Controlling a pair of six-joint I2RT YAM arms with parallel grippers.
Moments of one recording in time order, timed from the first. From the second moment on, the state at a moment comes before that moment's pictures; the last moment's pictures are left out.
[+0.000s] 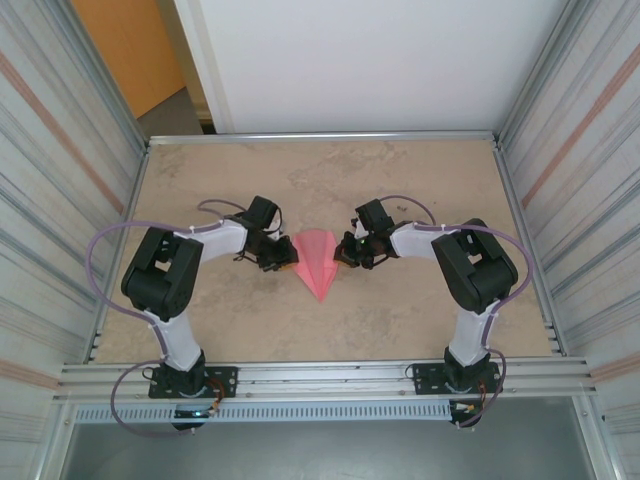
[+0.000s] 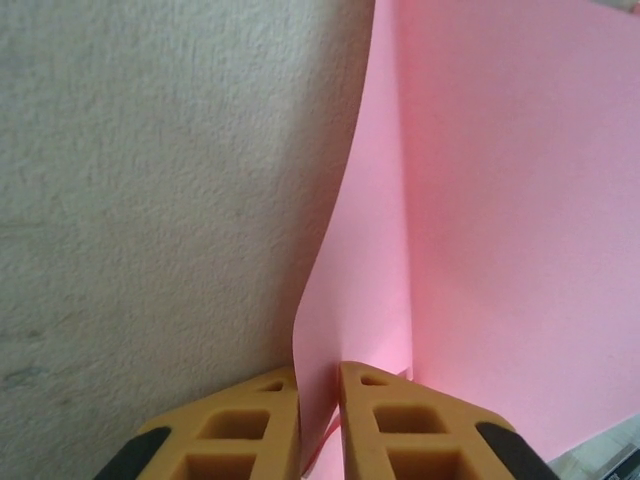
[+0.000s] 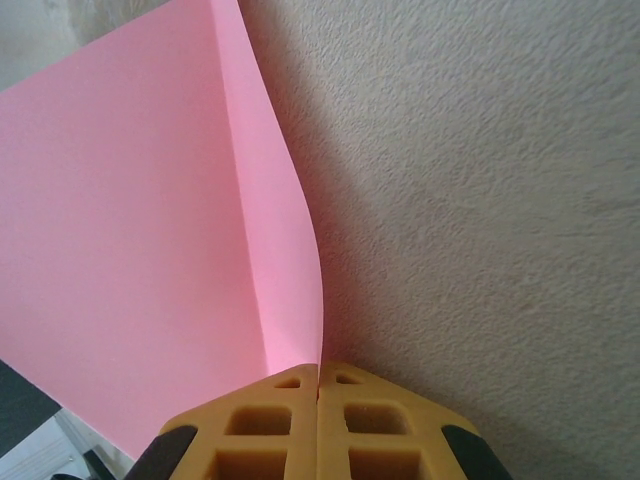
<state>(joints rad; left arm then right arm) -0.44 1.81 1.01 -0.41 0.45 -0.65 0.53 1.86 0.97 -0.14 -0.48 0.86</state>
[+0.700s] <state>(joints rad) -0.53 1.65 0.95 -0.33 0.52 -0.72 0.53 1.86 0.97 -0.14 -0.50 0.86</state>
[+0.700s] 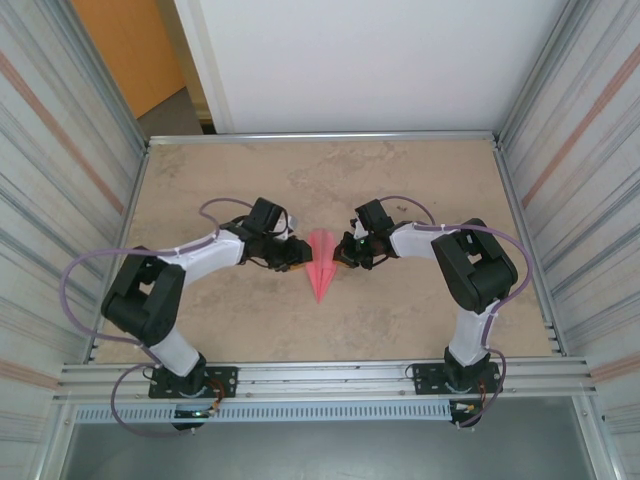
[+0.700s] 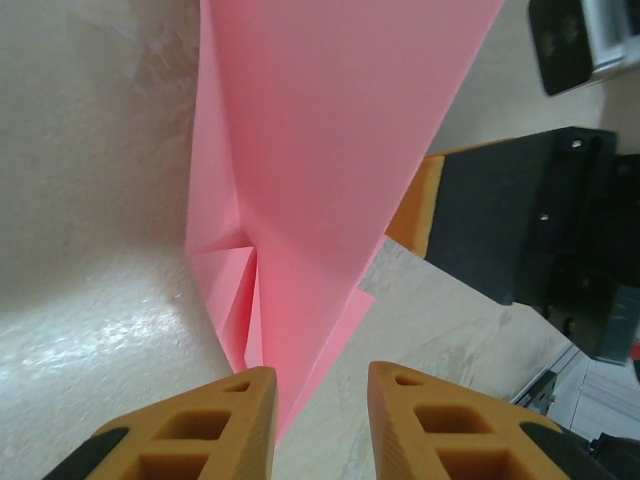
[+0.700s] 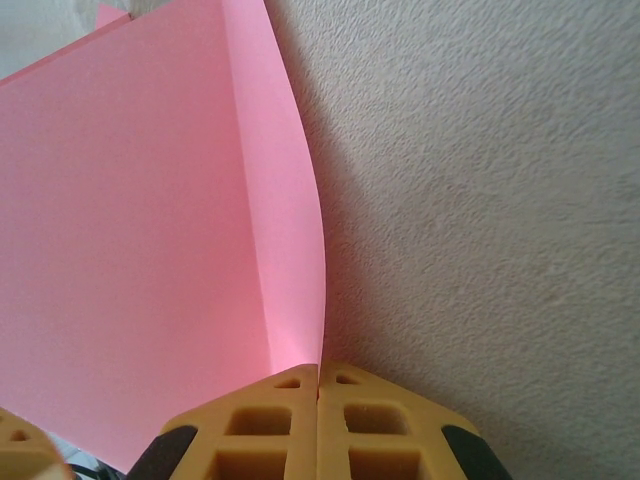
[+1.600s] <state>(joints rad) -0.61 1.72 1.00 -0.35 0.47 -0.69 0.54 1.86 0.97 -0.14 -0.50 0.86</state>
